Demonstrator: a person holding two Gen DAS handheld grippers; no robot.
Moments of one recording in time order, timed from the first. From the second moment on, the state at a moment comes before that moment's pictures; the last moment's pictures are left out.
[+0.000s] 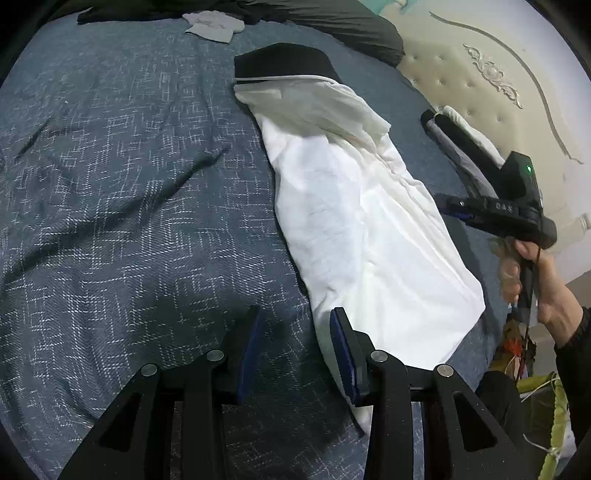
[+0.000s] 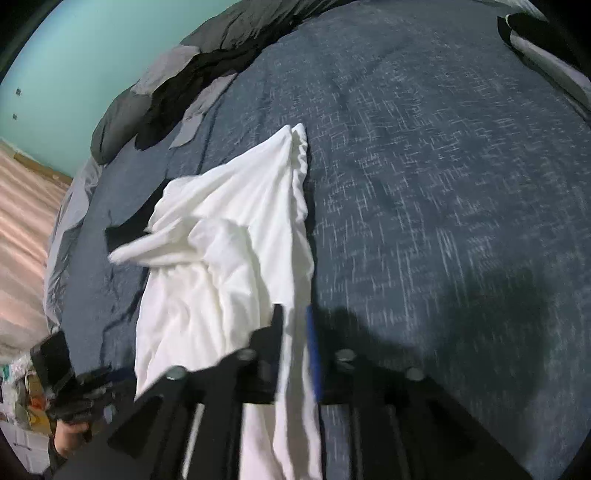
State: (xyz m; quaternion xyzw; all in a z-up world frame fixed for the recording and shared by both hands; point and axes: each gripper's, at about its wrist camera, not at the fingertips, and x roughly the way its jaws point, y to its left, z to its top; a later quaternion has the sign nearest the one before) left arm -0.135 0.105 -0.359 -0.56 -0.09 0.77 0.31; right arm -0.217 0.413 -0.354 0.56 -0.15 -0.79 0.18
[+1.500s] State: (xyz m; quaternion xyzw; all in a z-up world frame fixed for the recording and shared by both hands) left arm -0.140 0.107 -0.358 -0.56 -0.10 0.76 0.32; right arm -0.228 0.249 -0.308 0.45 0.15 -0.83 0.29
